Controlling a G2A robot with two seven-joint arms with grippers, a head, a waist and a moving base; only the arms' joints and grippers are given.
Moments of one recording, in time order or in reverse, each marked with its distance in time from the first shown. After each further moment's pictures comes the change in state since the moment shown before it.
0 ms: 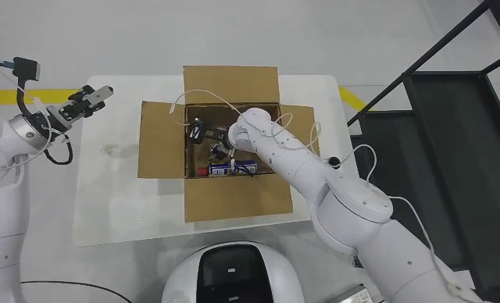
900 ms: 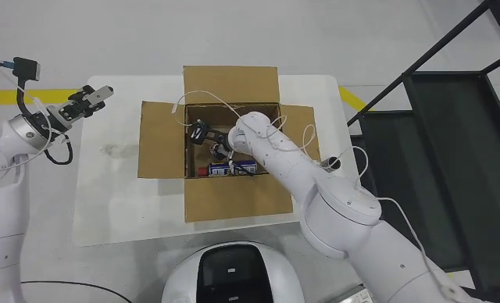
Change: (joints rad) left arm 0.000 0.000 0.000 0.000 0.000 0.000 0.000; right arm 0.010 -0.079 0.019 0.167 0.005 0.009 -0.030
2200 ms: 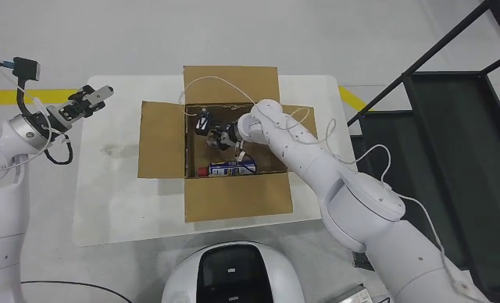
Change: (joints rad) left arm 0.000 0.000 0.000 0.000 0.000 0.000 0.000; right arm -0.034 0.182 0.117 -0.282 -0.064 -0.140 -0.028
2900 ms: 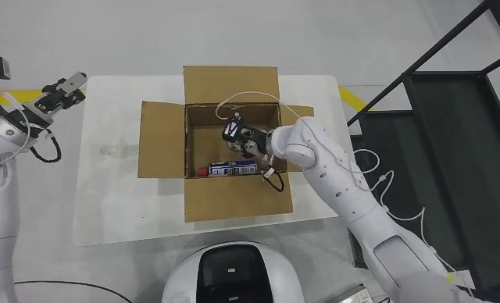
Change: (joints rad) left arm 0.014 0.013 -0.052 0.024 -0.018 0.025 0.108; right arm -0.524 0.308 0.509 -0.980 -0.042 0.125 0.426
